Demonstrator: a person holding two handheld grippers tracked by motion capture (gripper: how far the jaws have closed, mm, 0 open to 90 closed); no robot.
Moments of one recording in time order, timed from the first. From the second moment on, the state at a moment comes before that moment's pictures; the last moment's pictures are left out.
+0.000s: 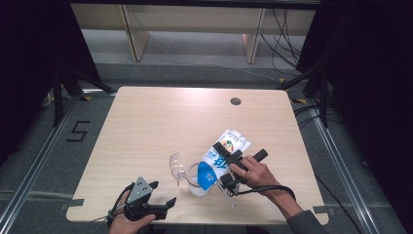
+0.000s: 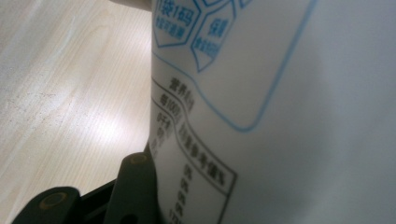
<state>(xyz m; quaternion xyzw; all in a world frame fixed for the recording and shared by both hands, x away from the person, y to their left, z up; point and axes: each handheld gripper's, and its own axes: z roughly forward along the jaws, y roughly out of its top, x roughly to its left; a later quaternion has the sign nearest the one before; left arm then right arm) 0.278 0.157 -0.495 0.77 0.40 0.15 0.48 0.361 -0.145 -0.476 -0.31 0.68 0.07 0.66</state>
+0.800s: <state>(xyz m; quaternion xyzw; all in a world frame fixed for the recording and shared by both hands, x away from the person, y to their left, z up) 0.278 0.157 -0.495 0.77 0.40 0.15 0.47 0.360 -0.145 -0.477 -0.31 0.69 0.07 0.65</state>
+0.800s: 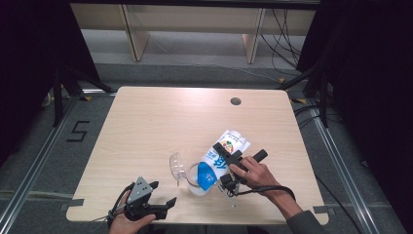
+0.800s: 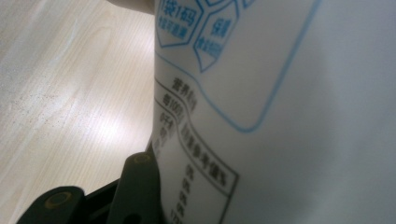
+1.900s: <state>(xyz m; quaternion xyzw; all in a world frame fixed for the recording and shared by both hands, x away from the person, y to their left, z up) 0.275 0.158 -0.495 0.77 0.40 0.15 0.47 0.361 -0.144 -0.477 -0.31 0.69 0.07 0.66</state>
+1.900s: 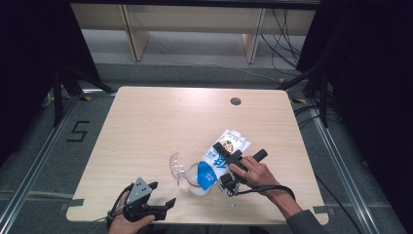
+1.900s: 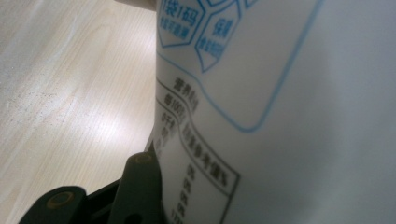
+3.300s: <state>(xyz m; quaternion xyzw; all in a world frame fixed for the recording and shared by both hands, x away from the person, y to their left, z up) 0.275 0.158 -0.494 0.77 0.40 0.15 0.47 0.360 -0.144 -0.478 -0.31 0.68 0.07 0.66</state>
